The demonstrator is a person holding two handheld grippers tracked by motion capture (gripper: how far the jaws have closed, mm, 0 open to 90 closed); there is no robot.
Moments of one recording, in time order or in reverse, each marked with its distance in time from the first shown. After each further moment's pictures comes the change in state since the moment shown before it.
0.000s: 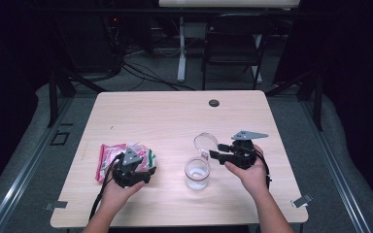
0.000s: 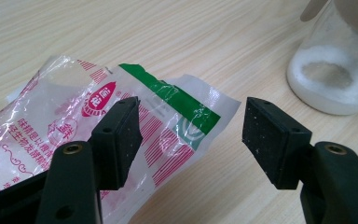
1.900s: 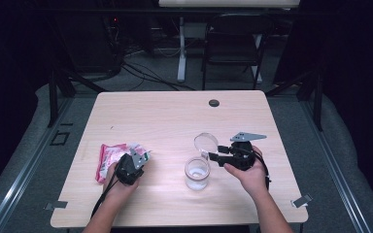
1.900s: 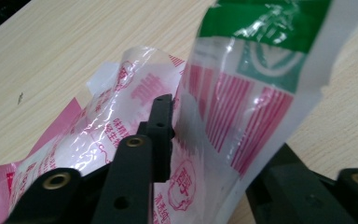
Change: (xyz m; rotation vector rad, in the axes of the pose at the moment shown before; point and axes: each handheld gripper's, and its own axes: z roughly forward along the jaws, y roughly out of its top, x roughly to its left) left arm 0.012 -0.015 0.030 0.089 0.307 0.176; right arm 0.001 -0.004 0.003 0.019 0.008 -0.014
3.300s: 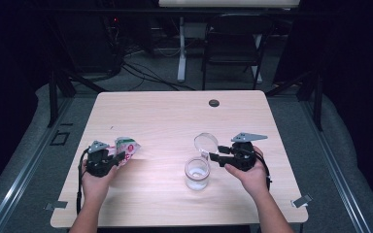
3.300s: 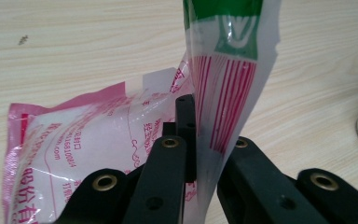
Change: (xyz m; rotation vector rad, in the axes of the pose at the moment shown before) left arm 0.077 -0.021 -0.033 -0.122 -0.237 -0.496; right arm 0.000 -0.001 -0.003 -0.010 -0.002 0.002
